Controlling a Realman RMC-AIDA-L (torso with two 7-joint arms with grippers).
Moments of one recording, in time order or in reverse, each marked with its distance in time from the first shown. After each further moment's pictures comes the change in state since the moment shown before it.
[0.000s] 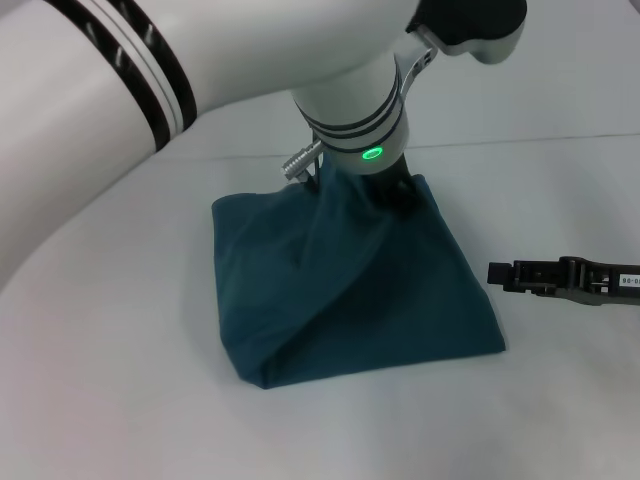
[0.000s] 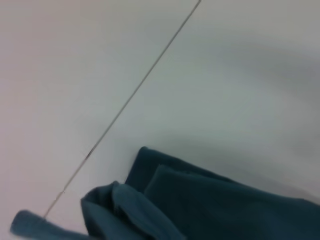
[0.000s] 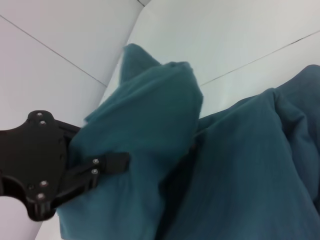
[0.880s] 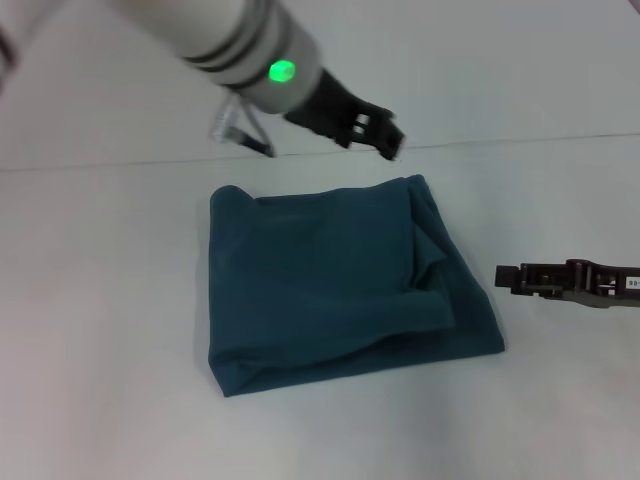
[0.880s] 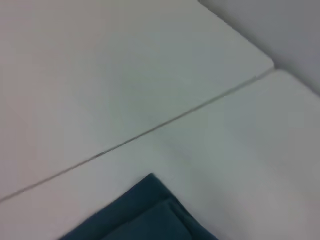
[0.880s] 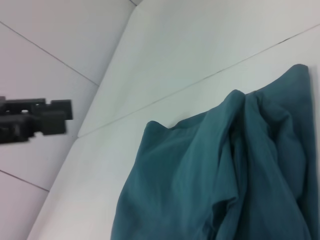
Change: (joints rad) left arm 0.145 0.006 -0.457 0.143 -0.104 0.086 0.006; right arm -0.005 -0.015 -0.009 0.015 0.000 0.013 0.000
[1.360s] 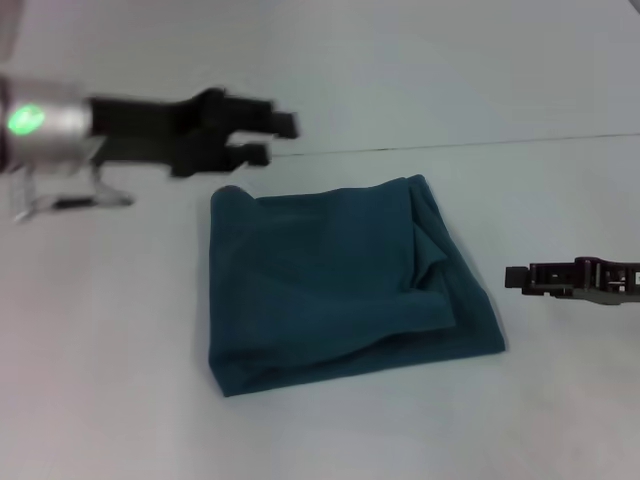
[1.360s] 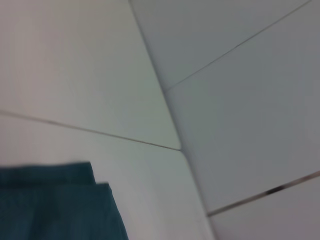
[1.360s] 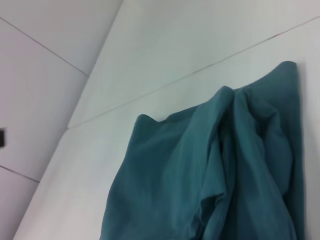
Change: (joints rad) left arm 0.337 0.111 -0.448 -0.153 -0.595 0.210 0.203; right arm 0.008 -0.030 -0.053 -0.012 0.000 0.000 0.045
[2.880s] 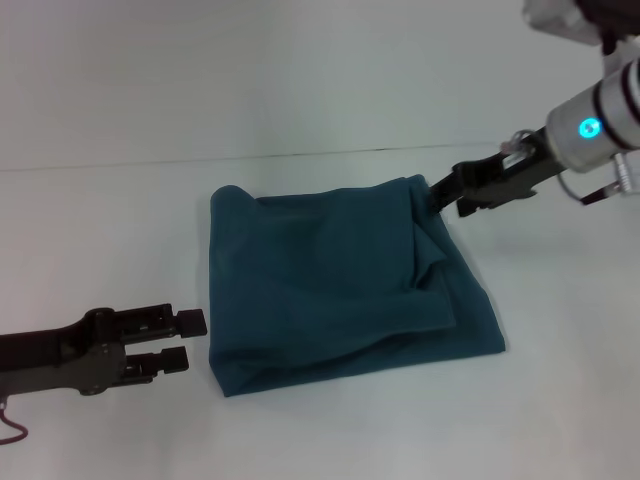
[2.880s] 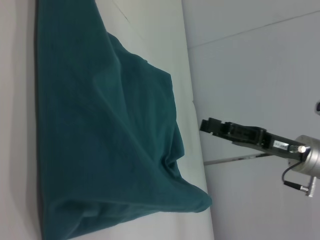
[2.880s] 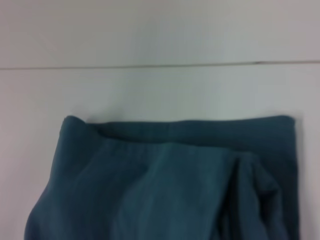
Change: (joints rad) left arm 0.336 -0.014 -0.110 -0.121 -0.011 0.236 0.188; right arm 0.458 0.024 -0.227 -0.030 -0.474 0.245 0.539
